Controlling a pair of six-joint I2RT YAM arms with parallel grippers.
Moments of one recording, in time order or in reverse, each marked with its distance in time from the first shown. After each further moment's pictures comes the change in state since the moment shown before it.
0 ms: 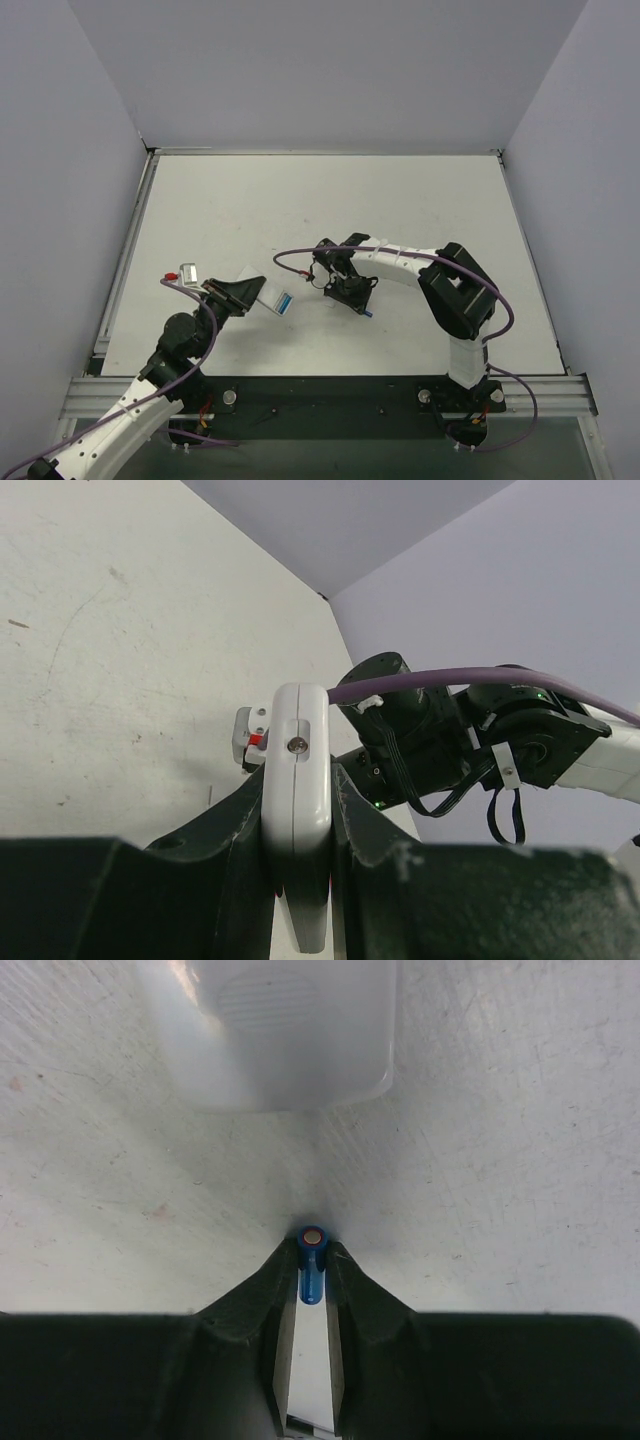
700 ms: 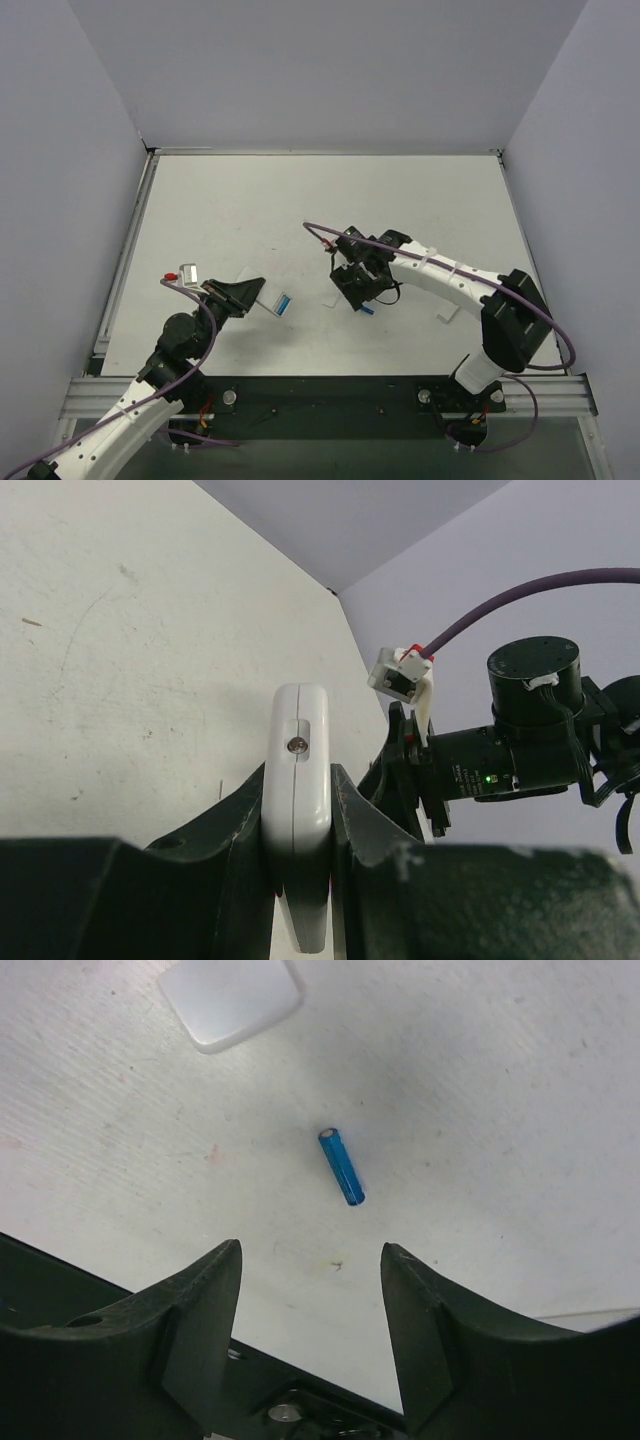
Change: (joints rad) left arm 0.000 -0.030 0.010 -0.057 0.002 0.027; right arm -0.019 -0.276 -0.073 0.016 0.014 0.301
